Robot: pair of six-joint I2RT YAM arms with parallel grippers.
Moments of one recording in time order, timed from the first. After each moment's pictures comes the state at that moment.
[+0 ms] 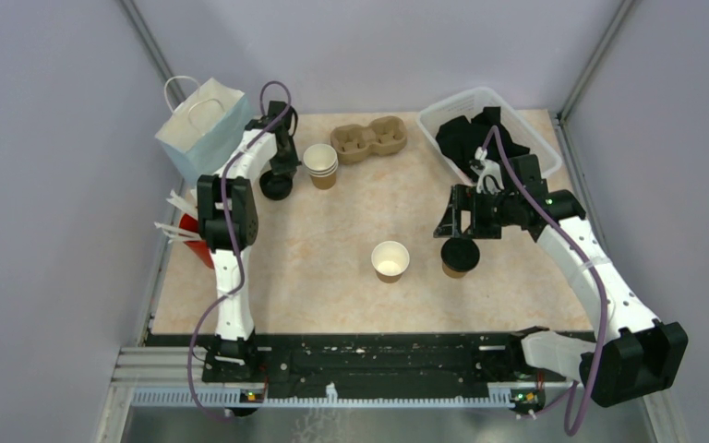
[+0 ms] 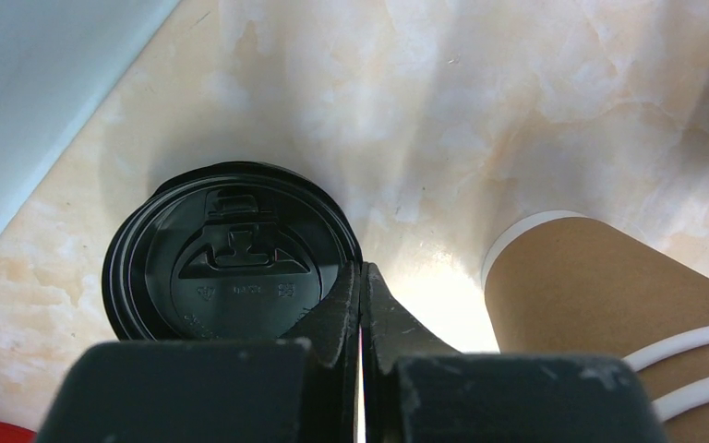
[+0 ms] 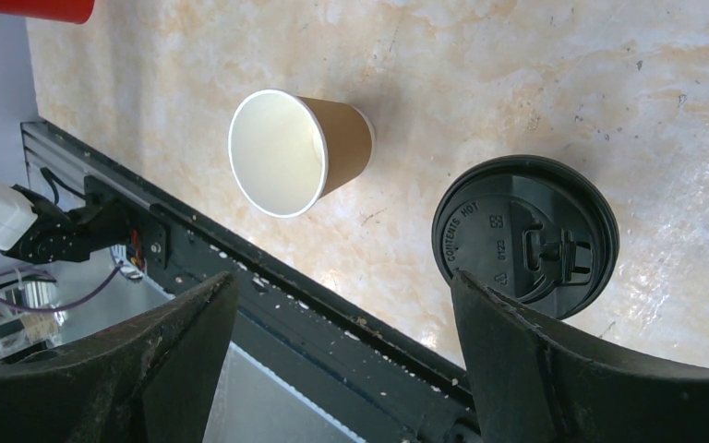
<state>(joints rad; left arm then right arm) -0.13 2.27 1.98 -0.81 -0.11 -0.39 0.26 1.16 1.10 -0.87 -0.47 0.29</state>
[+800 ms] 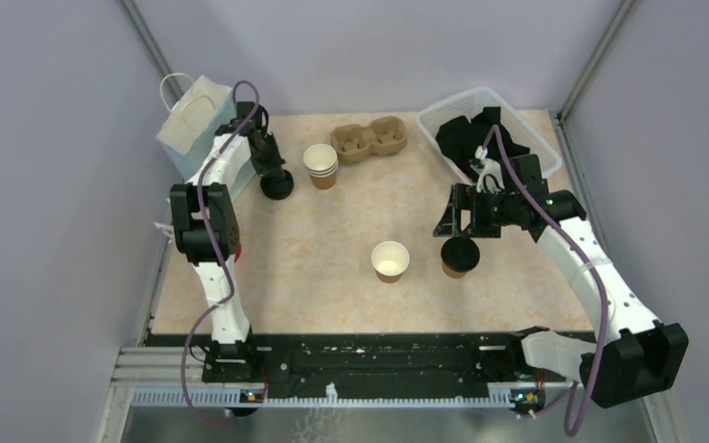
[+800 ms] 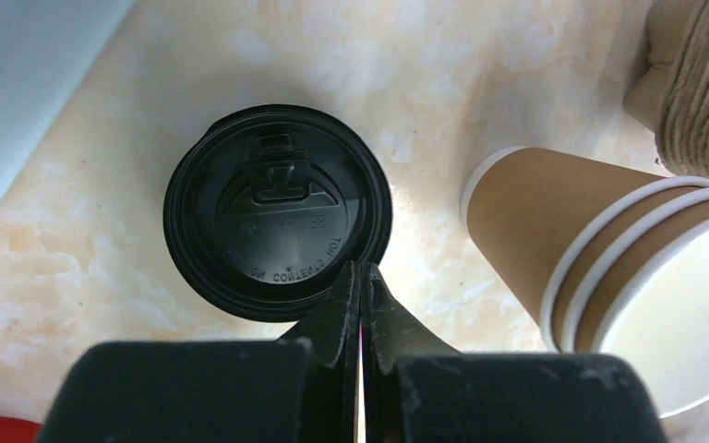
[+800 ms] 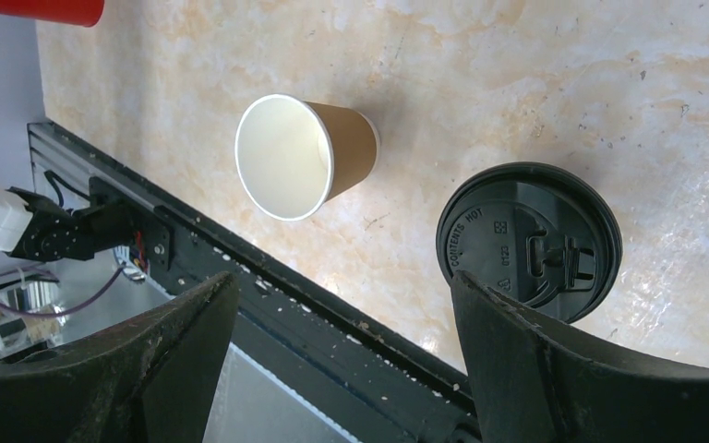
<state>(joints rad) -0.04 2.10 1.81 -0.74 0.11 -0.39 0.26 1.15 1.10 -0.86 -0.47 0.29</state>
